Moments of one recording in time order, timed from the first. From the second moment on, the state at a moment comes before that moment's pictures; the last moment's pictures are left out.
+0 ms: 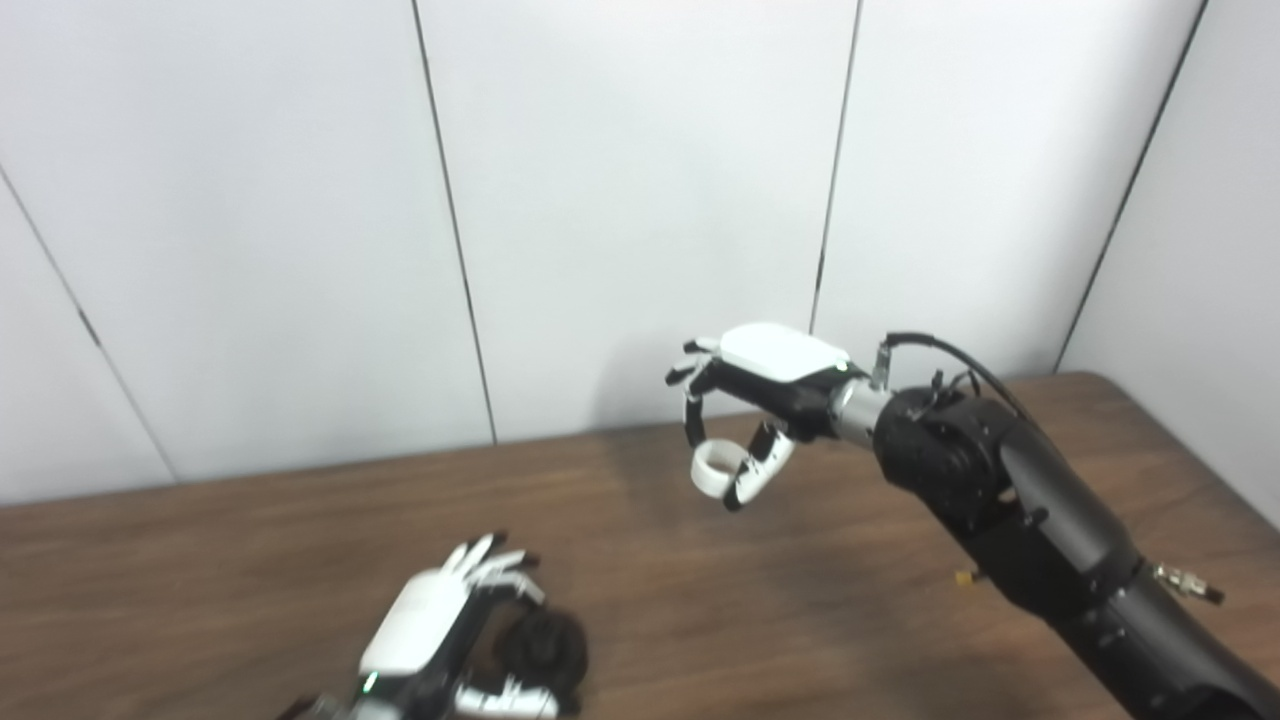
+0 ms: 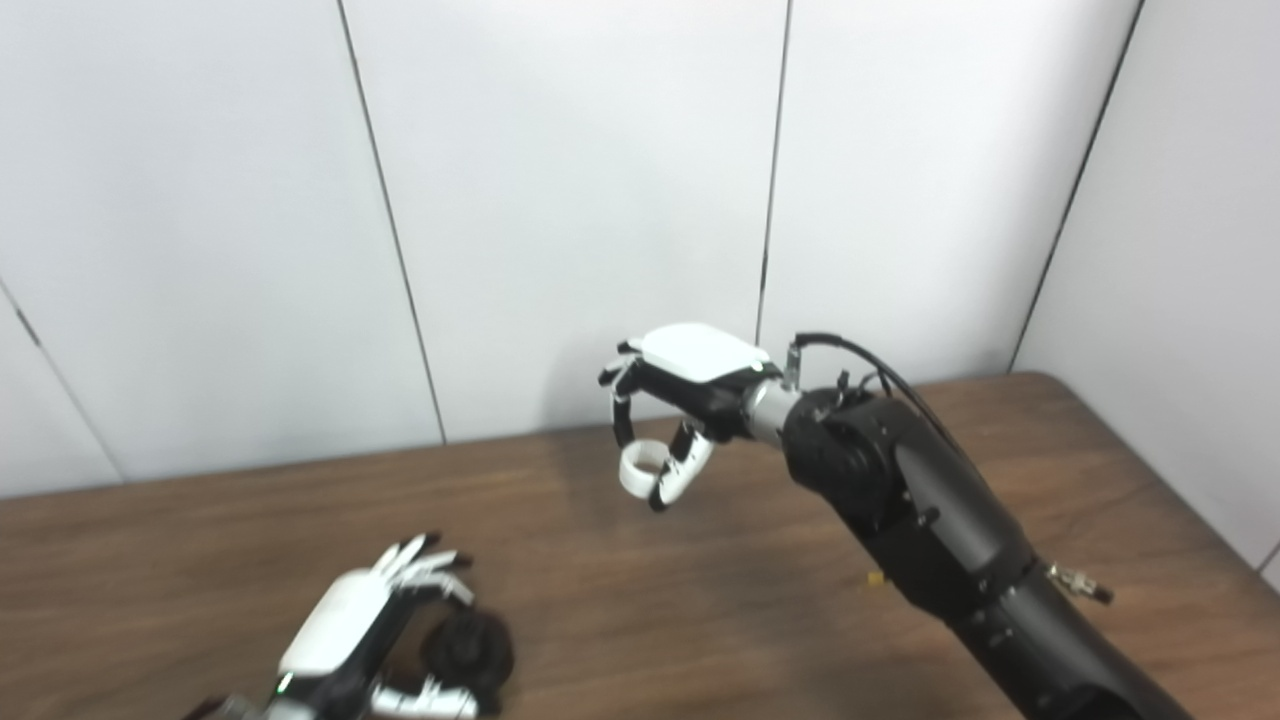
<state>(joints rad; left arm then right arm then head) -0.35 0.22 -0.37 0.35 0.73 -0.25 0.08 -0.72 -0.53 0.33 -0.04 -0.67 0.09 0.56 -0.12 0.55</state>
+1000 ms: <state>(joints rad) -0.43 0.16 -0.44 0.45 0.76 -0.22 0.14 -0.72 -0.43 0.36 -0.07 -0.65 0.05 0.62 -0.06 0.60</state>
